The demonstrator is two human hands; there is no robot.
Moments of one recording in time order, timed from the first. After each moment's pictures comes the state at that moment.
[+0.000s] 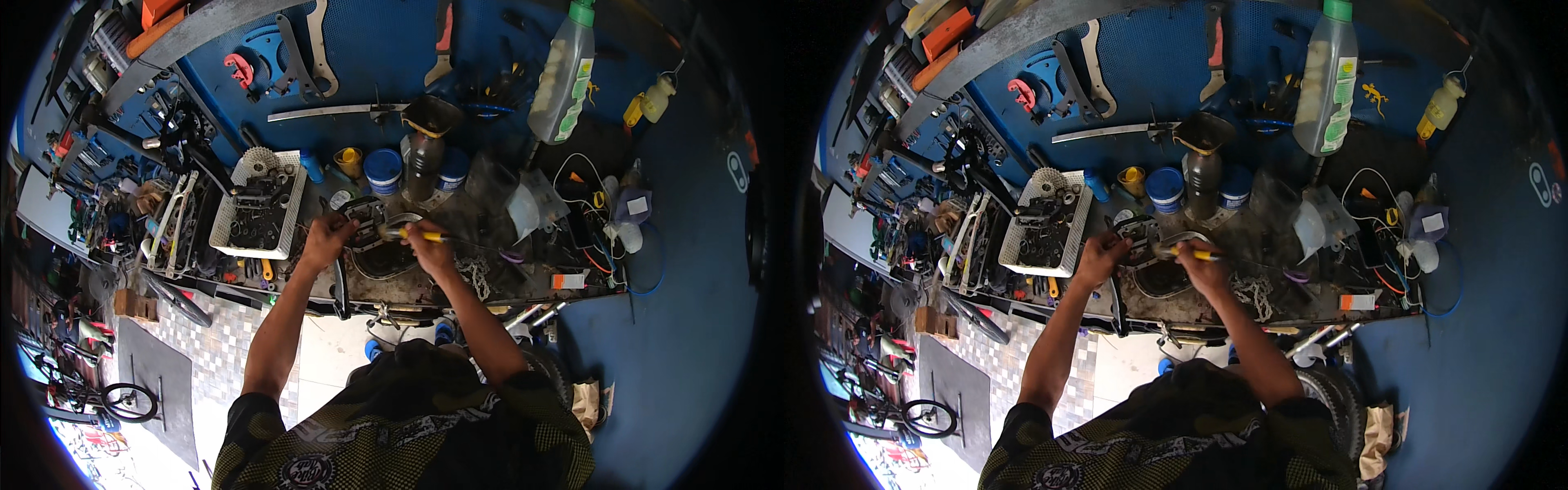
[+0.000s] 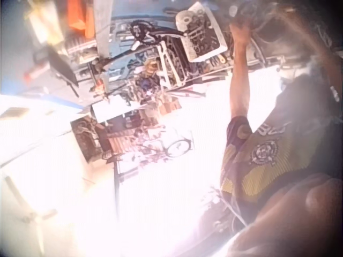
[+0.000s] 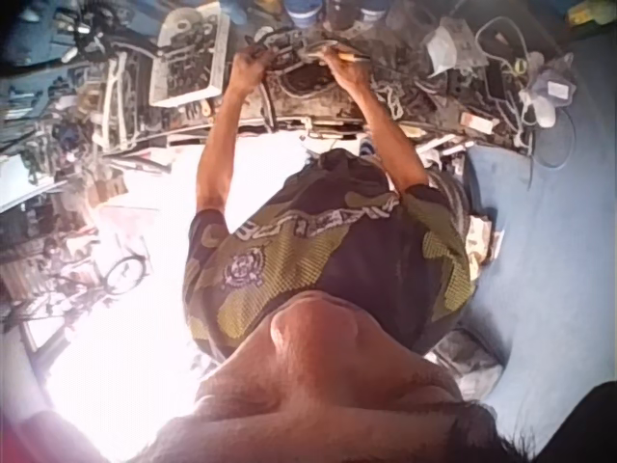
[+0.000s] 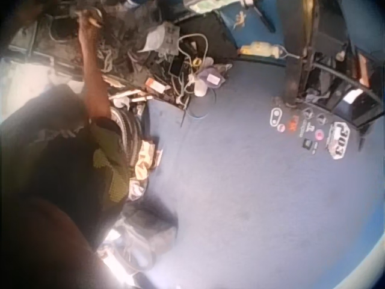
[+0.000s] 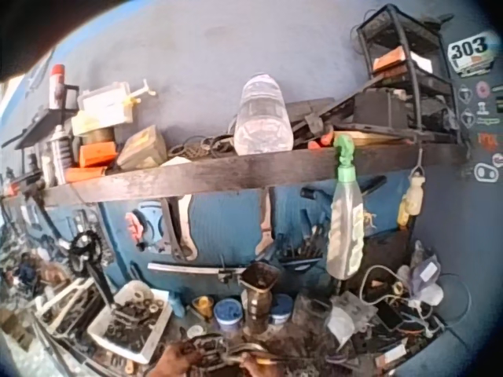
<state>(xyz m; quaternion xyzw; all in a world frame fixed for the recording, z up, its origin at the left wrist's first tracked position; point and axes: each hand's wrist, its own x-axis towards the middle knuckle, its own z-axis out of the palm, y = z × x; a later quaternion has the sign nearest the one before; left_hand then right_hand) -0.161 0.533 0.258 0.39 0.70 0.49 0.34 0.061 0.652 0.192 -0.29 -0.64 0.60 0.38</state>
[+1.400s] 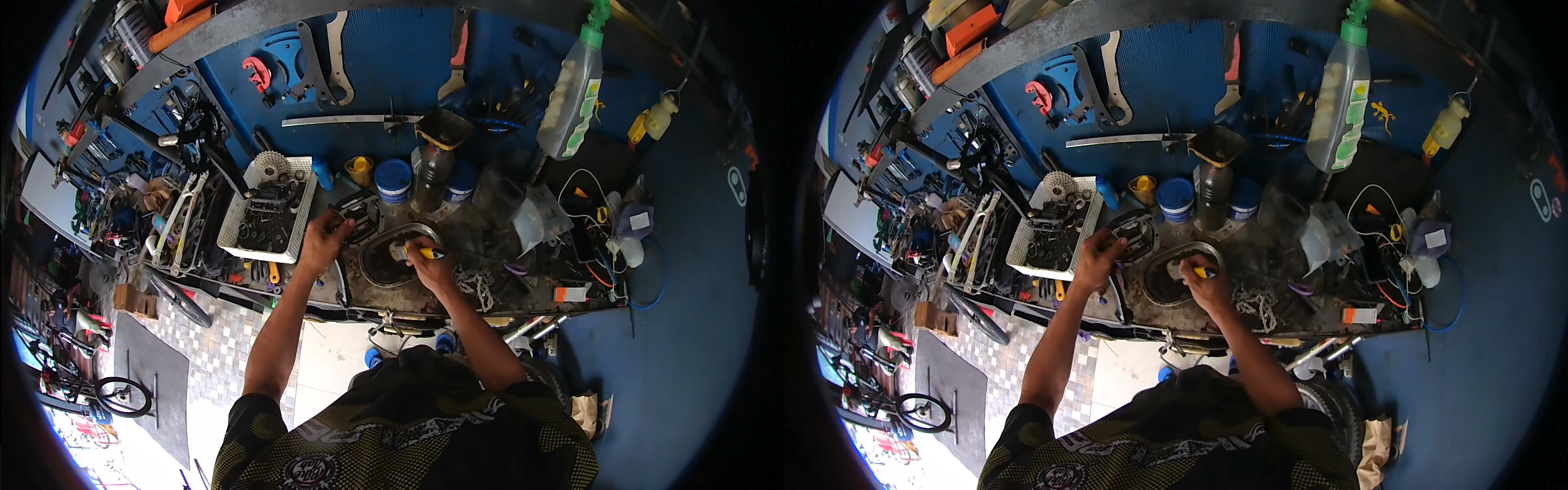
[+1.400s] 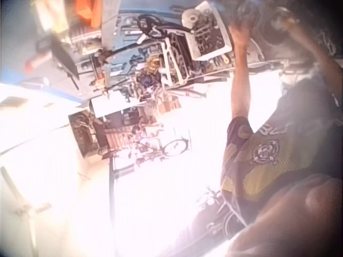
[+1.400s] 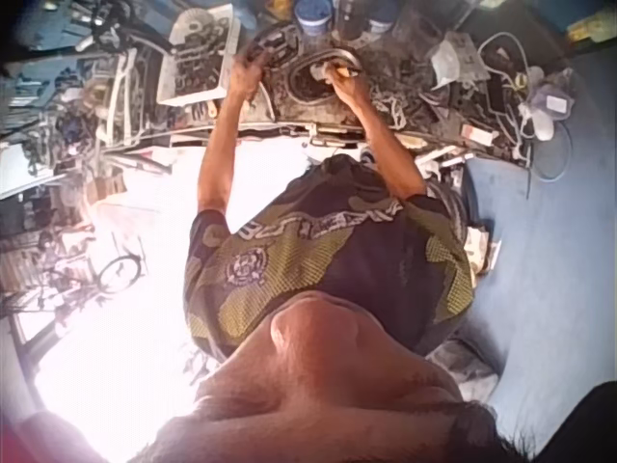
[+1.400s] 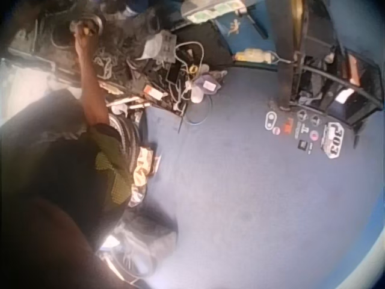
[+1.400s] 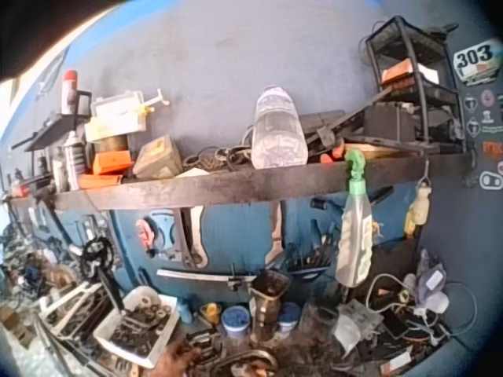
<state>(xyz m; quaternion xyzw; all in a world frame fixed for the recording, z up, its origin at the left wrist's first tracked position) -0.170 0.522 0.280 0.42 0.72 0.51 0.22 0.040 0.644 0.169 -0.28 -0.60 0.65 0.37</state>
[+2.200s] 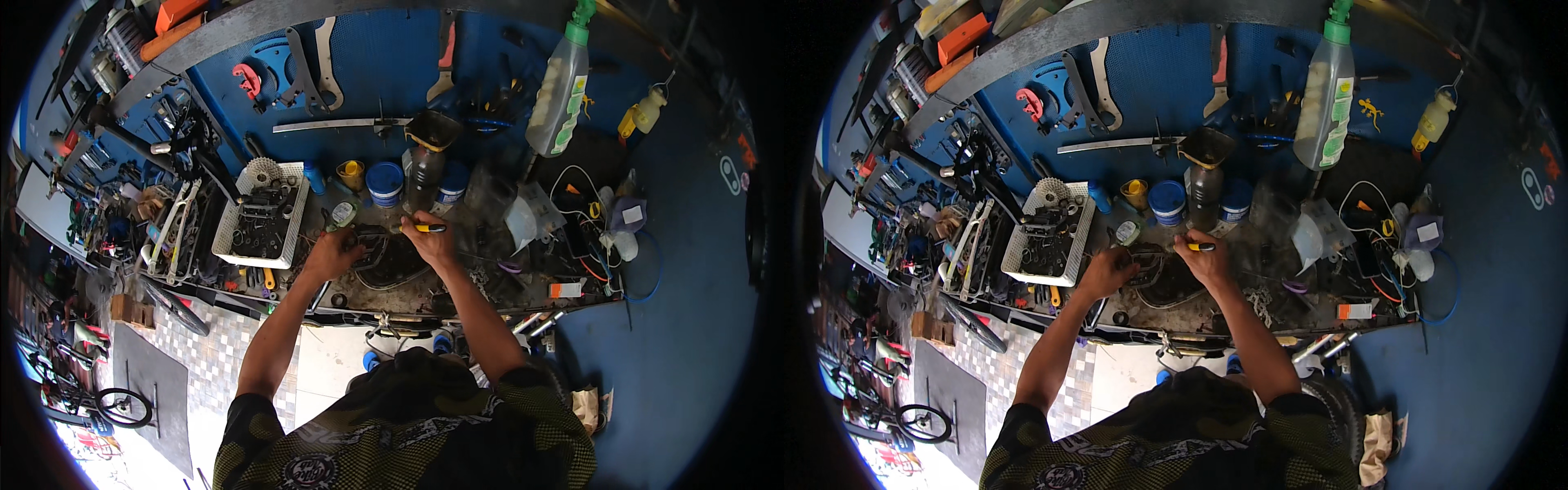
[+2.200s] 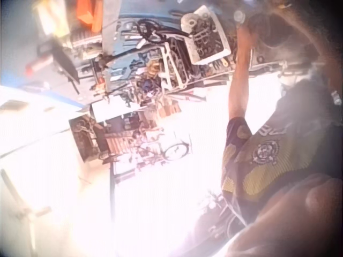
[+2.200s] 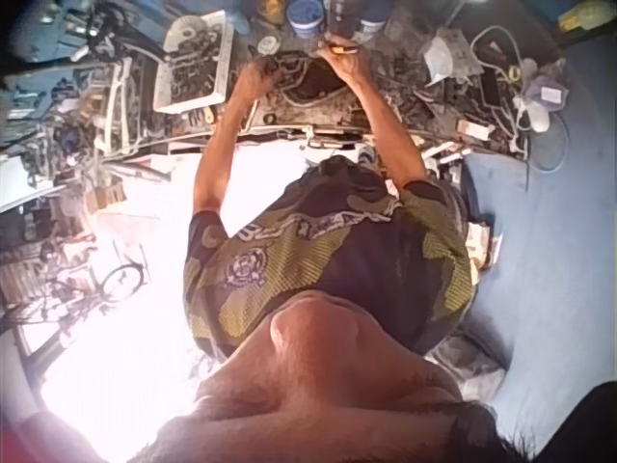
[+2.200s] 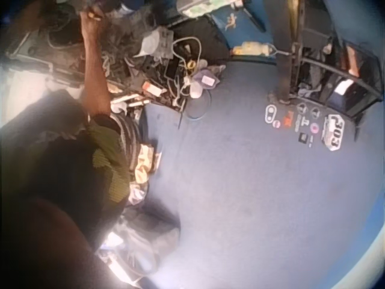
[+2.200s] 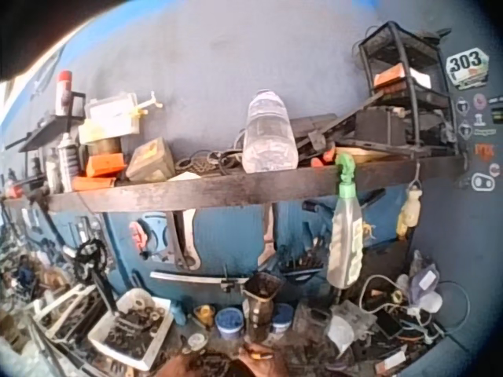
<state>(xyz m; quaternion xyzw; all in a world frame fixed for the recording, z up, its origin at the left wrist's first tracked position) -0.157 0.528 0.269 0.57 0.75 0.30 0.14 0.032 0.660 0.257 -0.34 -0.72 0.46 0.41</state>
